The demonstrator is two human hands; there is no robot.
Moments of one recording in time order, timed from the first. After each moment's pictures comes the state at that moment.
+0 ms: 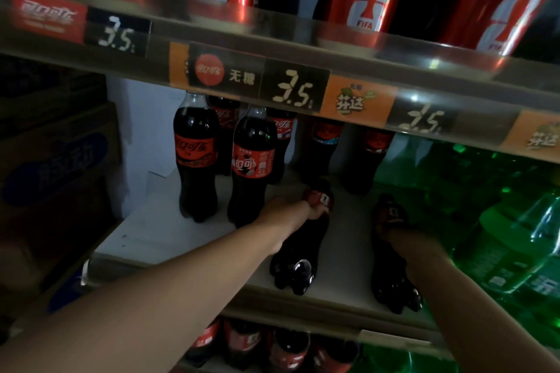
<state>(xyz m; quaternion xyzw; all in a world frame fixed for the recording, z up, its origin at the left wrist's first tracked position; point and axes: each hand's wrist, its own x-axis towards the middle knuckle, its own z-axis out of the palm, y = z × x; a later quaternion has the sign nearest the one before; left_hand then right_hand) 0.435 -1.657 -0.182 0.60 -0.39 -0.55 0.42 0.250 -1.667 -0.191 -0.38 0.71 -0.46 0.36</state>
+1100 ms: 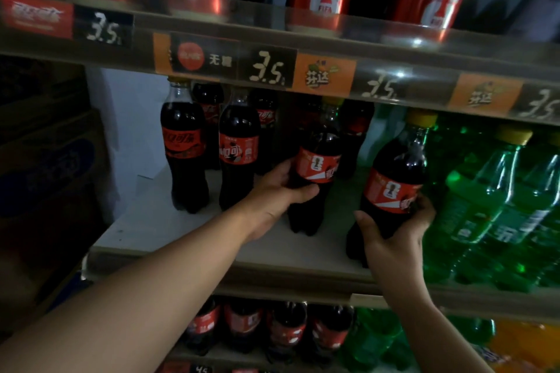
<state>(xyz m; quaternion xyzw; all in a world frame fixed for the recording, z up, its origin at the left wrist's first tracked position) 0.440 -1.637 -0.181 0.39 -0.55 -0.54 0.50 0.262 -1.583 -0.208 -0.53 0.52 -0.62 0.24</state>
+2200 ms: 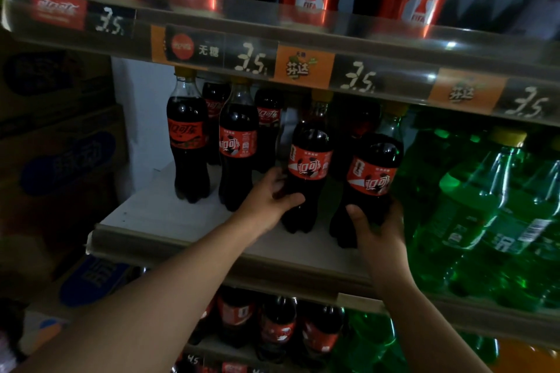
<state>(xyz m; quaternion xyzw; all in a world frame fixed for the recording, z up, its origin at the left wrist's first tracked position) 0.432 -1.621 -0.200 0.51 -0.57 -0.40 0.50 0.246 -1.607 -0.216 -0.55 0.54 -0.56 0.30</state>
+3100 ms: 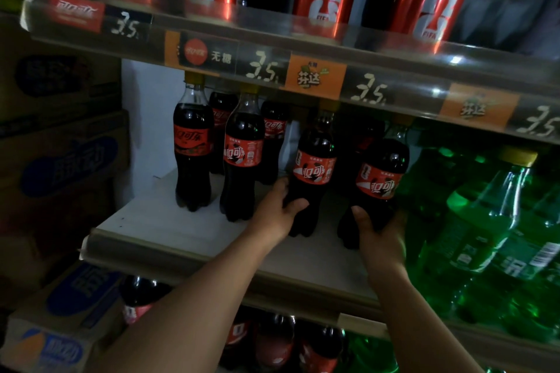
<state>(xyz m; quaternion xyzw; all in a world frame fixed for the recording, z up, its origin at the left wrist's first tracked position) 0.418 -1.636 -0.204 0.53 -0.55 -0.37 0.53 0.251 -1.649 -0.218 -0.49 0.58 -0.58 0.28</state>
